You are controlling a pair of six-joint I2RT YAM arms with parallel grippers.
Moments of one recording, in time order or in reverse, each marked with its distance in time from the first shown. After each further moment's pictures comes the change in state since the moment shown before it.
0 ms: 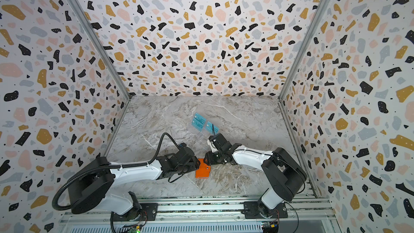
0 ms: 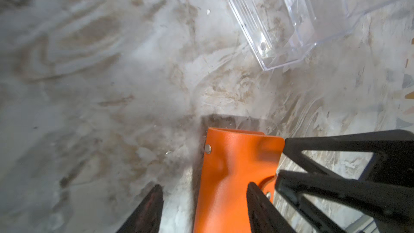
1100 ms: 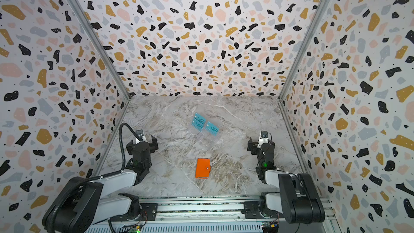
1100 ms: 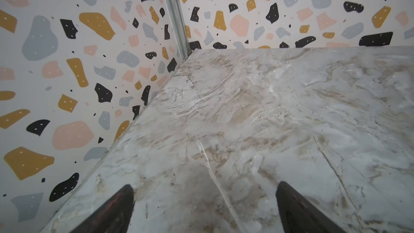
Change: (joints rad) left arm 0.667 -0.171 -0.453 0.934 -0.563 1.038; right arm -0.705 -0.246 -0.656 1.091 0.419 -0.509
